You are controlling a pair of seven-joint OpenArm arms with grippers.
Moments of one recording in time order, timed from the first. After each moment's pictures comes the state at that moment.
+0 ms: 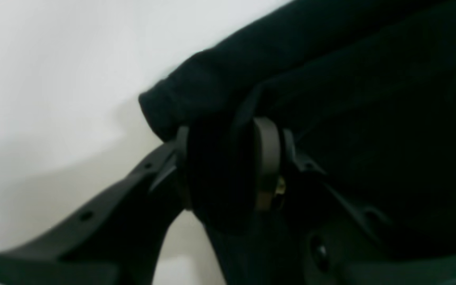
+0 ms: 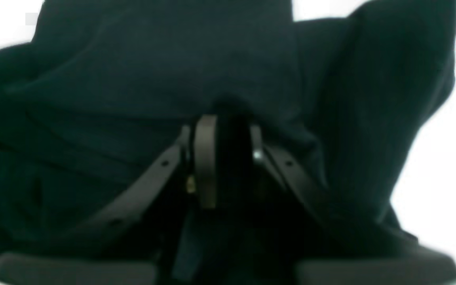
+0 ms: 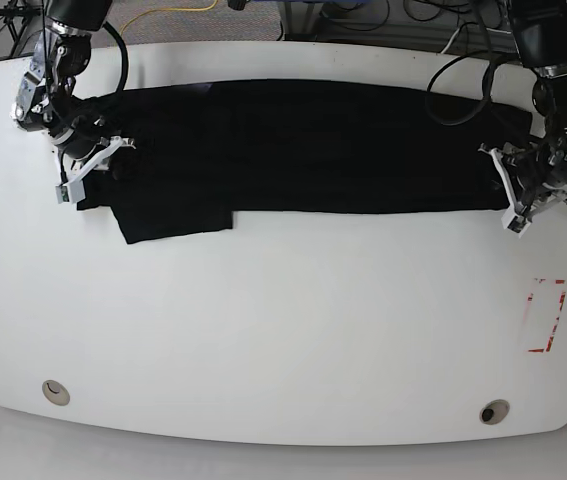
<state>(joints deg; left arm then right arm) 0.7 -22.9 -17.2 84.9 -13.9 -42.2 59.9 -9.3 16.2 27.2 81.0 35.6 31.6 -52.1</state>
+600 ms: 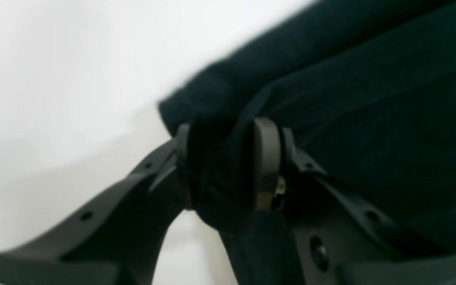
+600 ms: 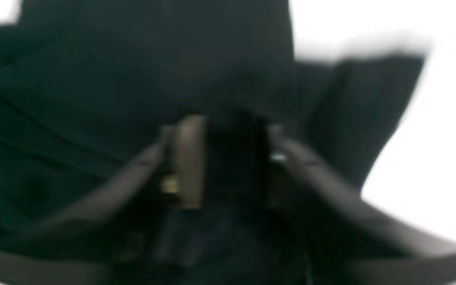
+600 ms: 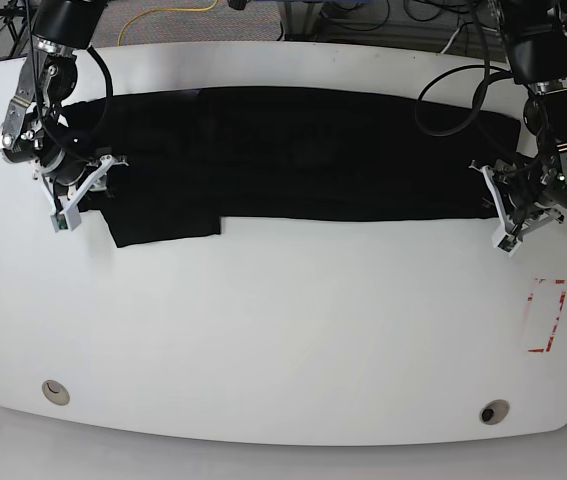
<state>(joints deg) -4.0 -21.0 -16.6 84.9 -13.6 -42.1 63.6 -4.4 18.7 25.4 91.1 32.2 30.1 -62.2</state>
